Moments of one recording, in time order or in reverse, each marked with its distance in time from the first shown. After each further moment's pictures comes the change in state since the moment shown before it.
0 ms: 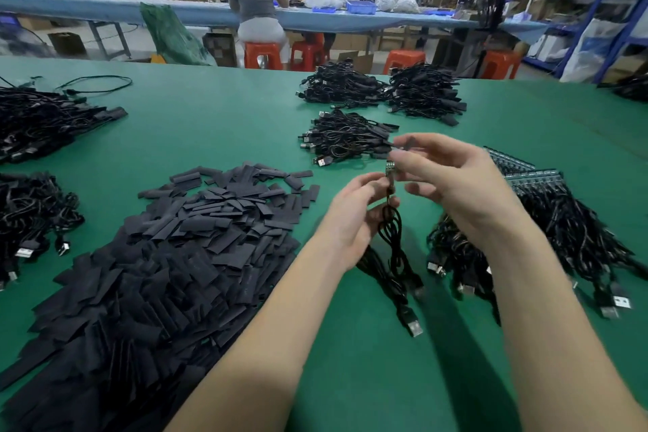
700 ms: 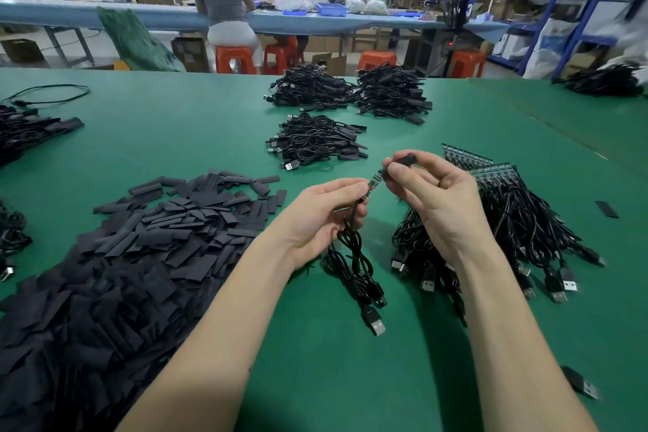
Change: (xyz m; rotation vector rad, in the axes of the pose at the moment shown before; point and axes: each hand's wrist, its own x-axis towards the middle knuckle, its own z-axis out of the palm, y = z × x) left_hand -0.005 0.016 -0.001 0.176 -0.223 -0.077; right_hand -0.011 0.025 -0.025 0.360 0.130 -0.083
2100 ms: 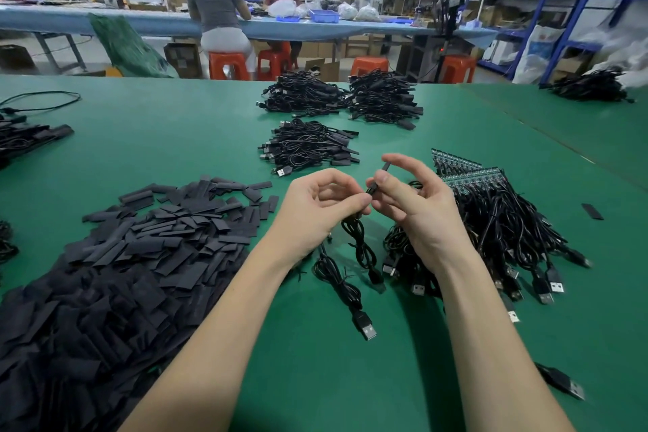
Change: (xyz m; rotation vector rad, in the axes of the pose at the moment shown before) left_hand 0.001 -0.005 0.001 0.407 0.026 0.434; right_hand 0.002 0.011 -0.003 -0.014 0.006 0.086
